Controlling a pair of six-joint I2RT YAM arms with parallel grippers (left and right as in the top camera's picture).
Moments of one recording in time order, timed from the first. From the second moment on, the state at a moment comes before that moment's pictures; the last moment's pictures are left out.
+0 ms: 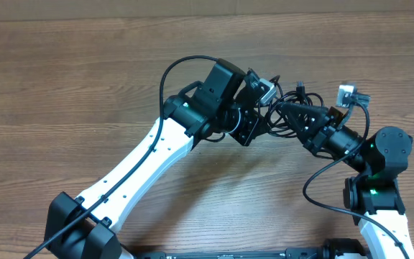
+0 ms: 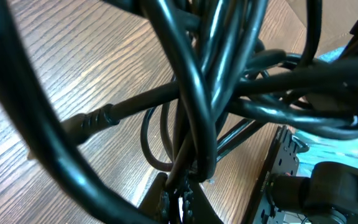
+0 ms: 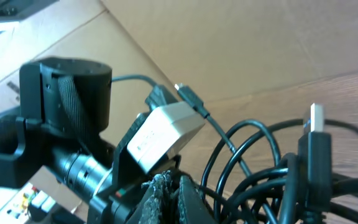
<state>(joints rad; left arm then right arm) -0.67 1.67 1.44 -0.67 0.56 -0.12 -0.03 0.92 0.55 0.41 -0.90 0.74</state>
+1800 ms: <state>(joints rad) -0.55 1.69 1.44 -0.61 0.72 -0.12 0.01 1.09 0.55 -0.02 -0.79 0.24</state>
